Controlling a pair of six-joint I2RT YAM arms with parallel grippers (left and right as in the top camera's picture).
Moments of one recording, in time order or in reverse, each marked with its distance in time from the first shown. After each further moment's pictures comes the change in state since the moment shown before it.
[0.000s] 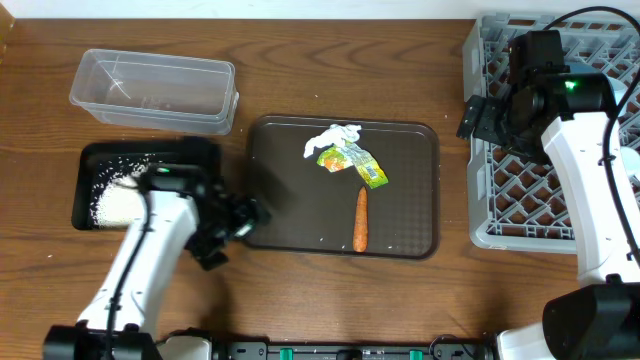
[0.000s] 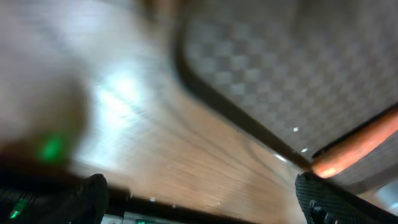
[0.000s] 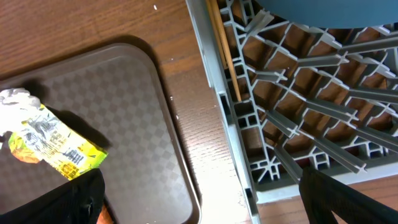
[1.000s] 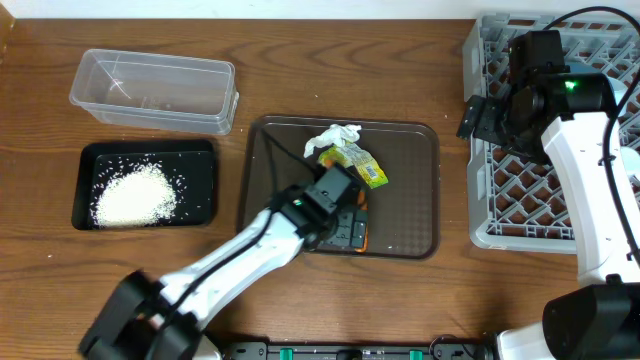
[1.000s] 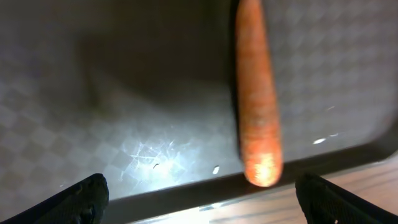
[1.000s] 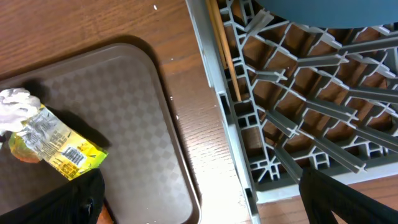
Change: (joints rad) left arm -0.652 0.164 -0.004 0.521 -0.259 0.146; right arm 0.000 0.000 0.000 0.000 0.000 0.000
